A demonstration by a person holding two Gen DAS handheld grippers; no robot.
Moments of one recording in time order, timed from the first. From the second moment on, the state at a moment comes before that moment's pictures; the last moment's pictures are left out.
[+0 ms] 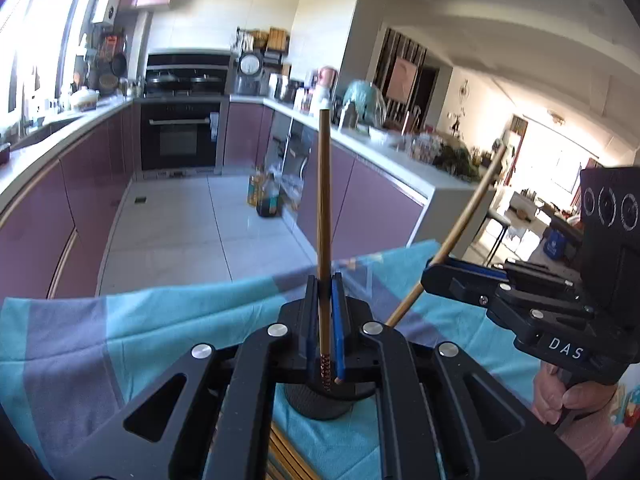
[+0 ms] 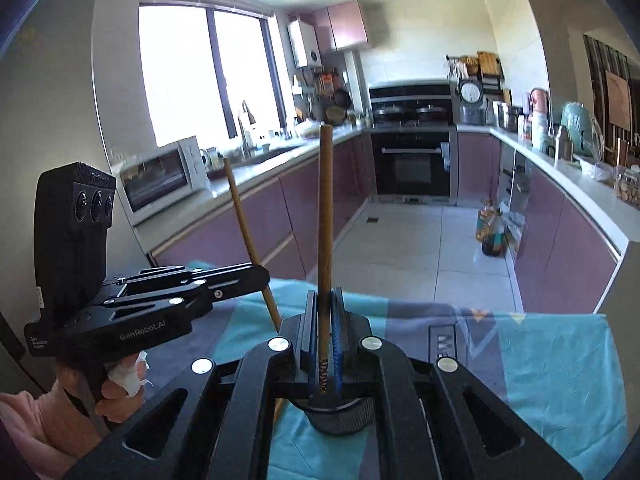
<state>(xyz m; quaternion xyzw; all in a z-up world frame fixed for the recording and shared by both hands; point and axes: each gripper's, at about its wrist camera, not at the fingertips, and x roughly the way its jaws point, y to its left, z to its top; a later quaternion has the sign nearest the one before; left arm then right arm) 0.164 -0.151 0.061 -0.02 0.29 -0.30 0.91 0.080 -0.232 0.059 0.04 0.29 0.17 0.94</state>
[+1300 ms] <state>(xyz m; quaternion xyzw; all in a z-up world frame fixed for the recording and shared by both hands) 0.154 -0.047 -0.034 0.01 0.32 -0.20 0.93 0.051 -0.182 0.021 0.02 0.32 0.22 0.92</state>
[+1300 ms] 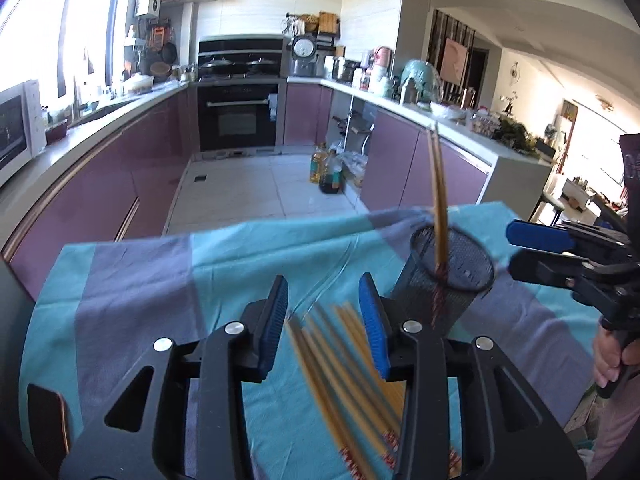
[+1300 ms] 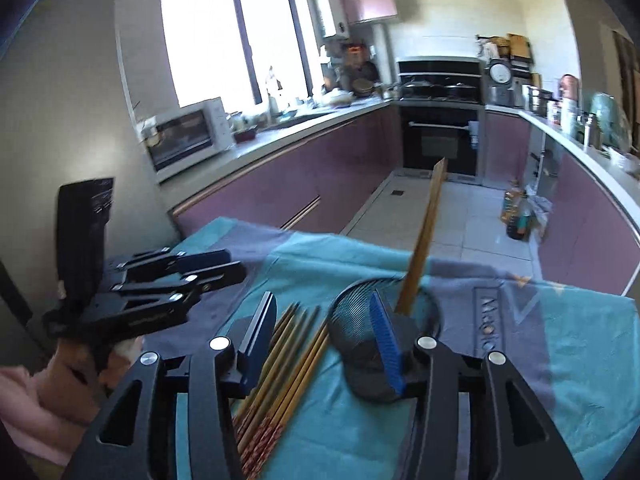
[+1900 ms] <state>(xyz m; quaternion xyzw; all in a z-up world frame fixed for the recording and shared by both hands) 0.137 -0.034 -0.127 0.02 0.42 -0.20 0.89 0.059 -0.150 -0.077 0.03 0.43 0.18 0.88</state>
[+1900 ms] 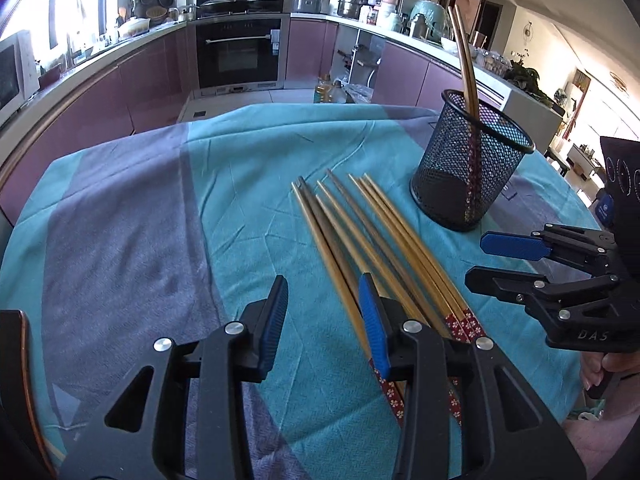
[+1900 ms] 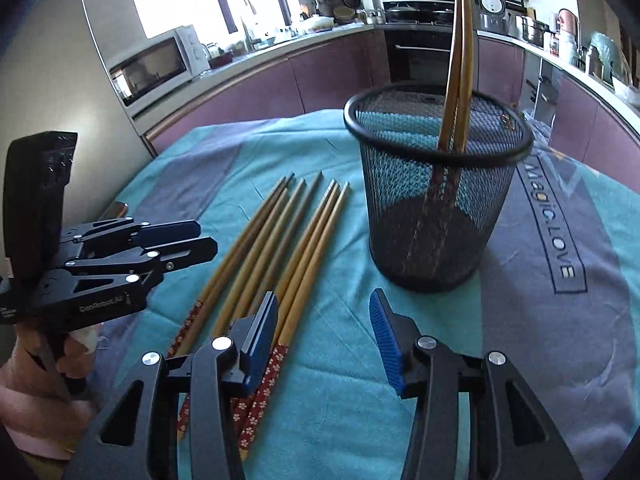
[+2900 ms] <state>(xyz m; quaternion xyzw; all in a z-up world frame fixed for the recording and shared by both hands) 0.148 -0.039 -0.138 0.03 0.45 -0.19 0.87 0.066 -0.132 -0.093 0.00 0.44 0.15 0.89</state>
